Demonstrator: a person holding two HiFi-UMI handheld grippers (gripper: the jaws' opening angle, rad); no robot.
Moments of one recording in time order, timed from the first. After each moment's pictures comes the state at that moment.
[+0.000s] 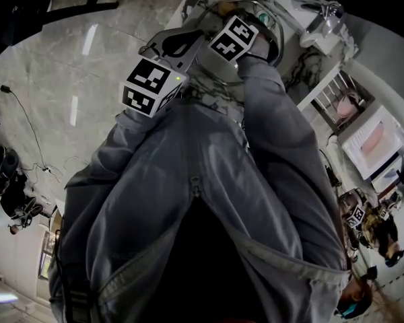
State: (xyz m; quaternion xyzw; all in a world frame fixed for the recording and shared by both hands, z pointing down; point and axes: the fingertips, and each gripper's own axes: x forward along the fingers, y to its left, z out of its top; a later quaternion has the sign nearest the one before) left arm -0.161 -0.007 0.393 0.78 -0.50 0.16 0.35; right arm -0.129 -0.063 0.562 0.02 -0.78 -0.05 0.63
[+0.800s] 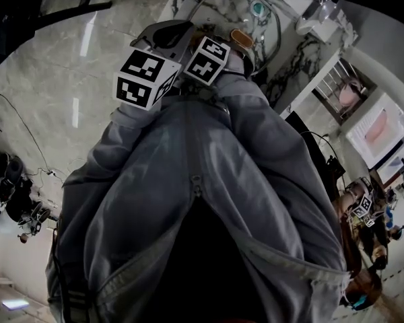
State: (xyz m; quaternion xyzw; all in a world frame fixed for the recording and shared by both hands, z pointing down) left arm -0.165 -0.006 0.411 0.76 -0.49 0.20 0.37; right arm -0.129 0.074 0.569 -0.10 -0.77 0.08 0.62
